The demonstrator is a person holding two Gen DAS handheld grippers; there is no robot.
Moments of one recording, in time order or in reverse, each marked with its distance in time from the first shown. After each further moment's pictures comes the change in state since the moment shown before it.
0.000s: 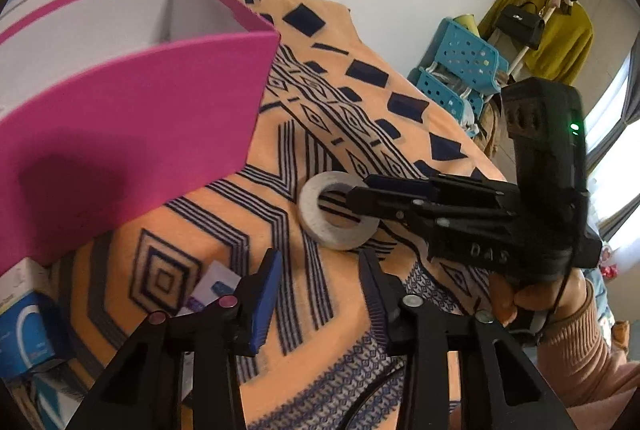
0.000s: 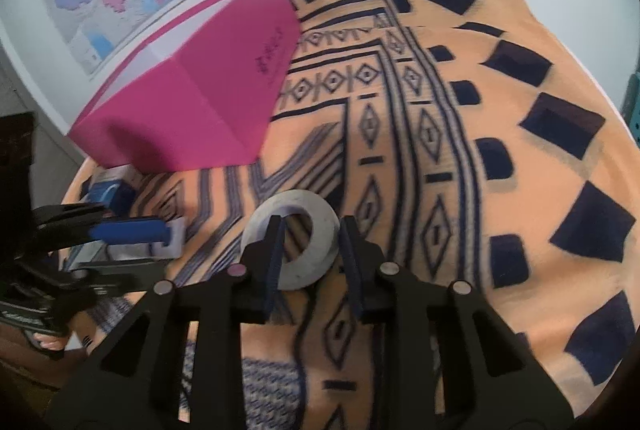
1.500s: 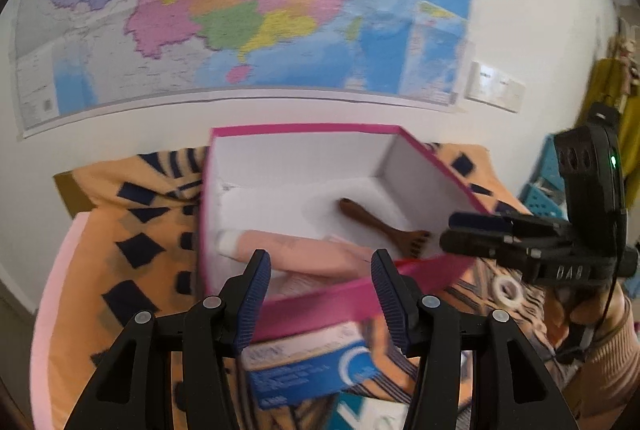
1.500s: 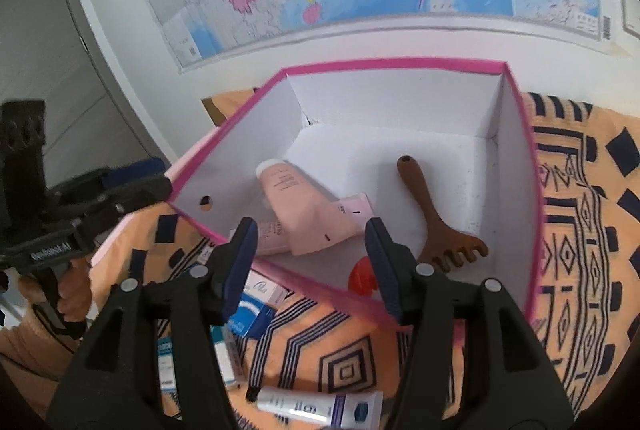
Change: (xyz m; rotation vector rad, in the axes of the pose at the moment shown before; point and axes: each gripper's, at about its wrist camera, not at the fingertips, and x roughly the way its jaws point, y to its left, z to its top) left arm -0.179 0.106 -0.007 -0.102 -0.391 0.400; right arm 0.033 0.150 0.099 -0.234 -0.090 0.230
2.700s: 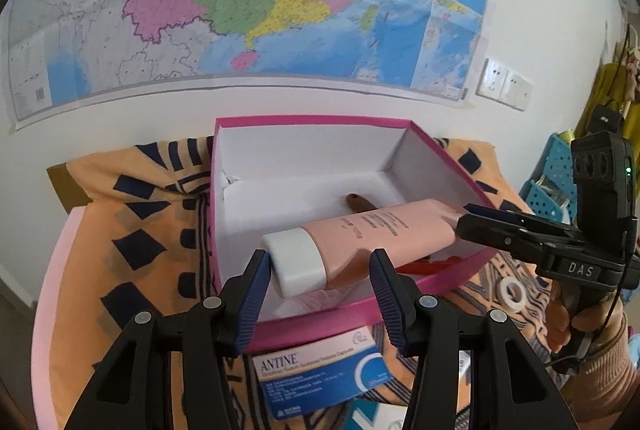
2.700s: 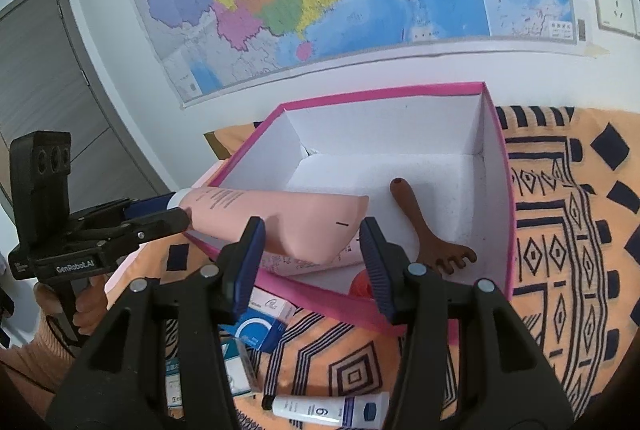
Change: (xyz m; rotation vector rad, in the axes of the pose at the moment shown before) left arm 0.019 0.024 0.015 -0.032 0.058 0.009; right arm -0.002 -0.003 0.003 0.057 -0.073 -0.010
